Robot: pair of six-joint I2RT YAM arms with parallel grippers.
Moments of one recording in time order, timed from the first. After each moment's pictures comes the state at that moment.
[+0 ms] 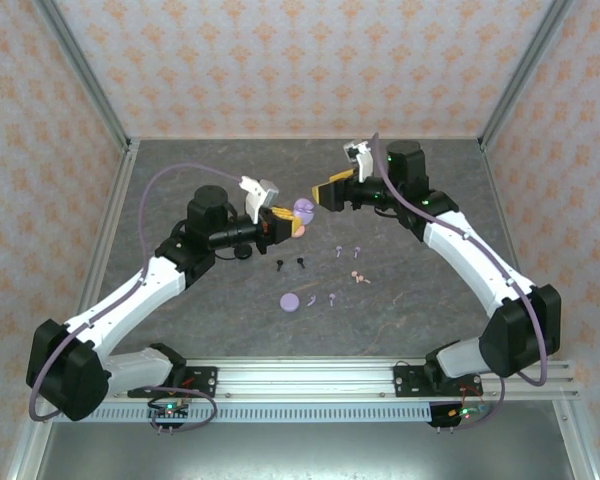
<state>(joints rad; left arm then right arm) -0.48 1.17 0.85 0.04 0.61 -0.20 0.38 1.39 1.22 -0.26 -0.70 0.21</state>
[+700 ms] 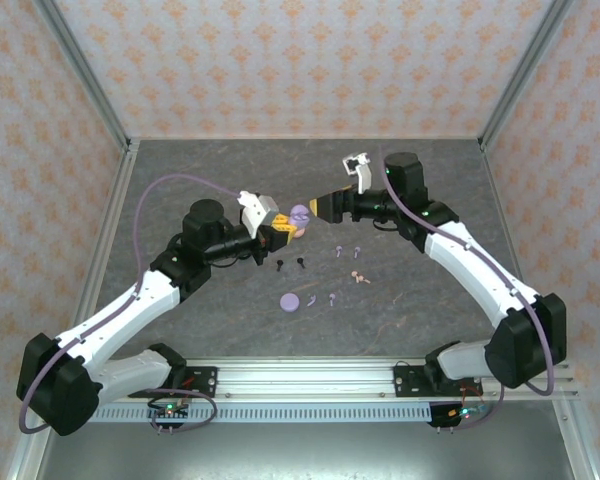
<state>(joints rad) -0.50 1.09 0.78 0.07 0.52 0.02 0.43 1.35 1.13 -0.25 -0.73 0.33</state>
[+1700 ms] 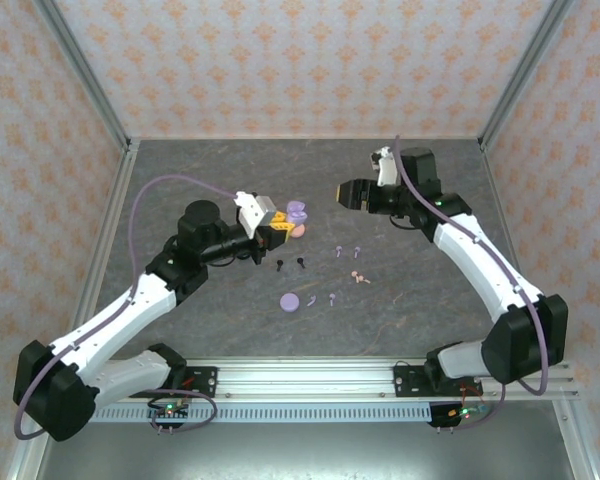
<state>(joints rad) -0.51 1.05 0.78 0.07 0.49 0.06 0.32 1.38 1.19 -0.51 -0.47 0.40</state>
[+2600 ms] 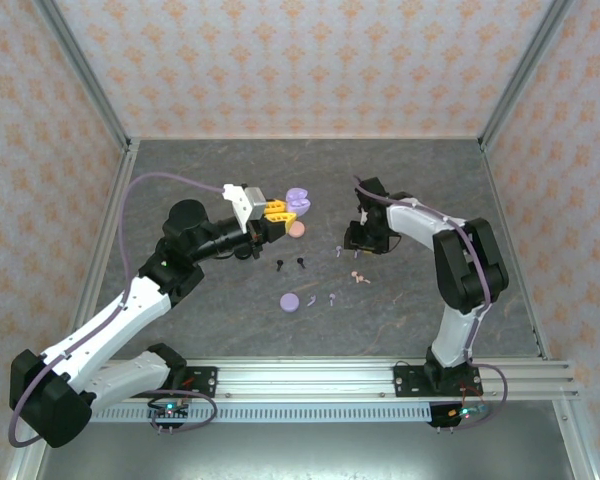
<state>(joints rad) -0.52 1.02 0.81 0.20 0.55 -0.03 0.37 1.84 1.21 -0.71 -0.16 0.46</state>
